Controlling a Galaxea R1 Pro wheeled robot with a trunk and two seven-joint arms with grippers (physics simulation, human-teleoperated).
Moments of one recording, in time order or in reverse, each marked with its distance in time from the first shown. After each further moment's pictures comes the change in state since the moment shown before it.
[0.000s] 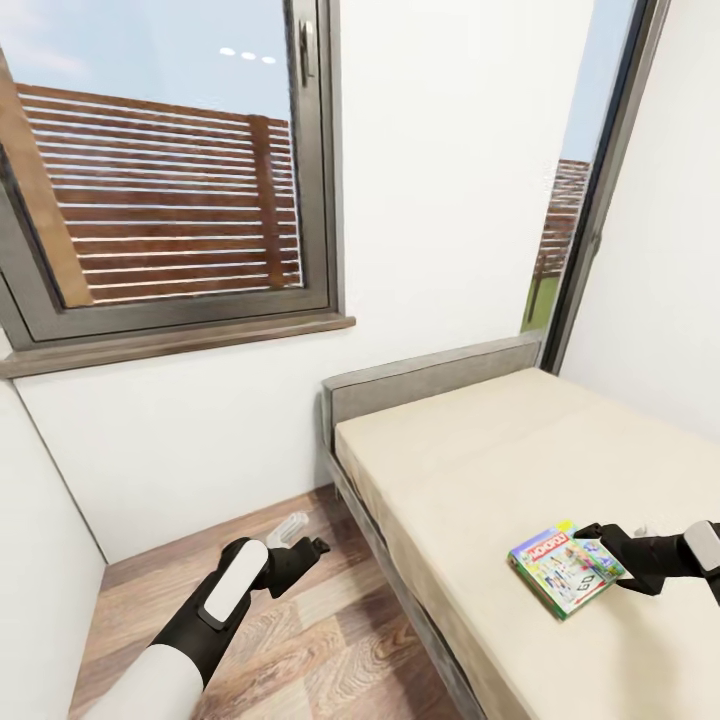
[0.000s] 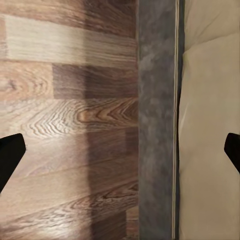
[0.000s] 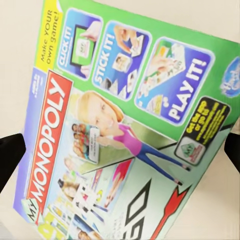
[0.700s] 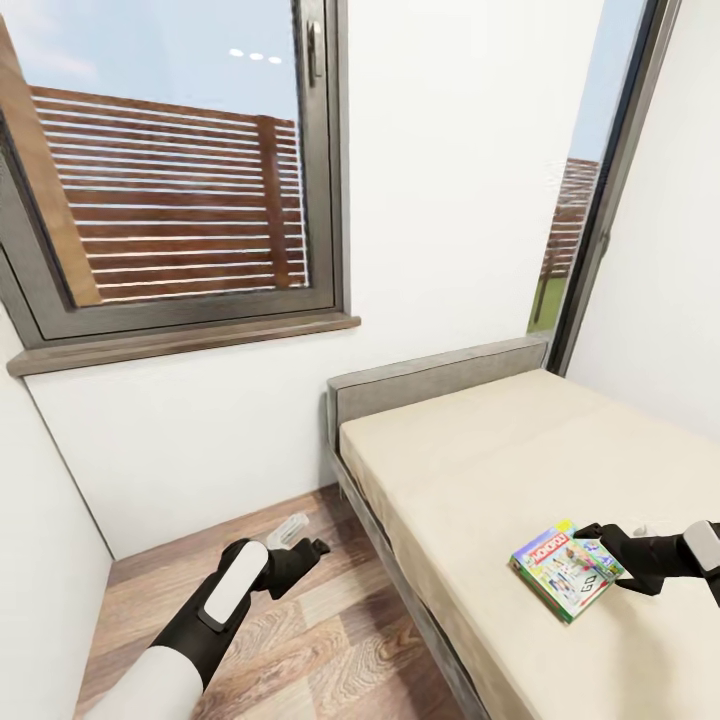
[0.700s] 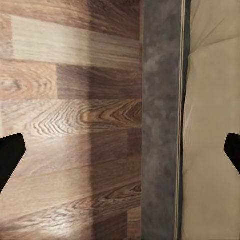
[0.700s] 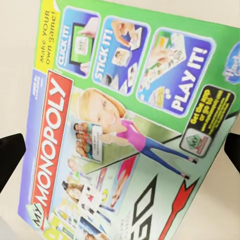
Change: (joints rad) left arm 0.004 0.000 -0.001 -0.001 0.001 0.000 0.000; right arm 0.000 0.001 0.000 0.000 0.000 0.001 0.000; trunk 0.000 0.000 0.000
